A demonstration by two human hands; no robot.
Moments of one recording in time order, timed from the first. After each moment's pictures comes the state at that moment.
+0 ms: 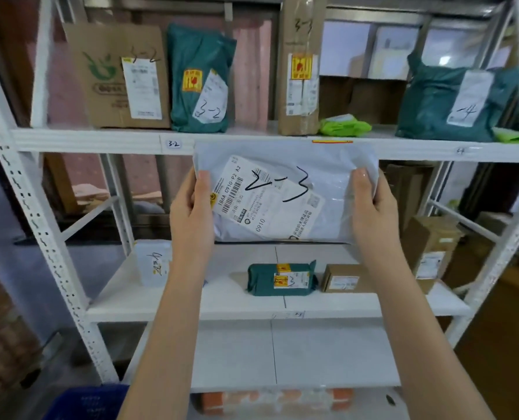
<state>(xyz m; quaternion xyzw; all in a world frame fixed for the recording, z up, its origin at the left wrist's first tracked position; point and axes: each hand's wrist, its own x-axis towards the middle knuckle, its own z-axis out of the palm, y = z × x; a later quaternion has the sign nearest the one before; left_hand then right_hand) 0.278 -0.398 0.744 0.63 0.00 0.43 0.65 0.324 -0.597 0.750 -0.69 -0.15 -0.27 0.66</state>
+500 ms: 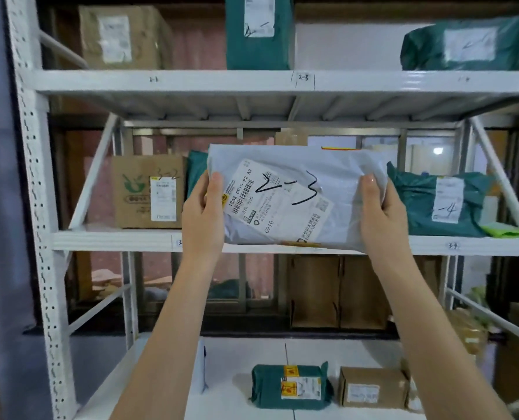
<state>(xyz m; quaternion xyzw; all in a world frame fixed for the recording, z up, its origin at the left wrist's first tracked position) 0.300 -0.416 0.885 0.62 -0.10 0.49 0.60 0.347 -0.623 0.883 -0.60 -0.22 -0.34 0.69</state>
